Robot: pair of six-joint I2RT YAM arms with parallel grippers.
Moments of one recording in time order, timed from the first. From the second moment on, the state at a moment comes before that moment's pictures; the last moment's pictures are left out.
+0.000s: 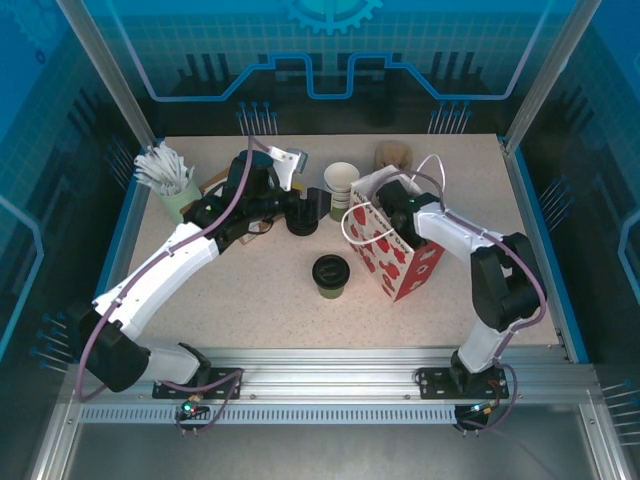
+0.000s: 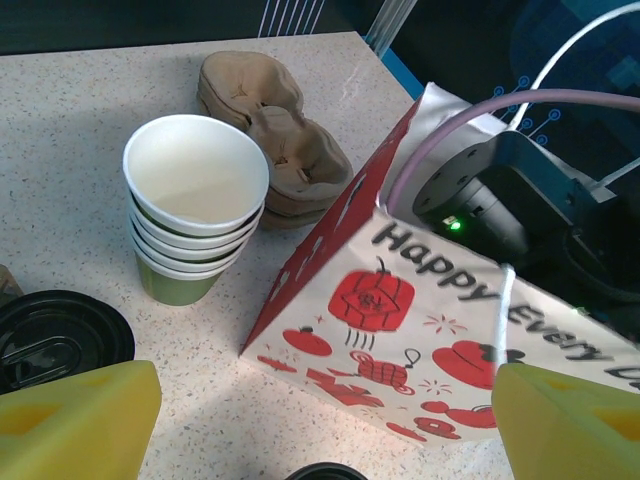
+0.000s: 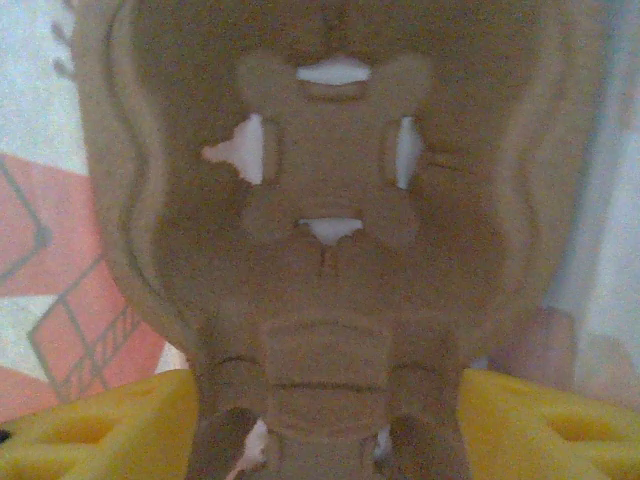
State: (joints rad) left arm -0.52 1.36 1.30 -0.44 0.26 -0.33; right arm 0.41 1.72 1.21 -0.86 -0.01 -0.15
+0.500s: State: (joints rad) left arm -0.51 1.35 1.29 -0.45 0.25 -0.33; right arm 0.41 1.61 1.39 -1.00 0.00 -0.15
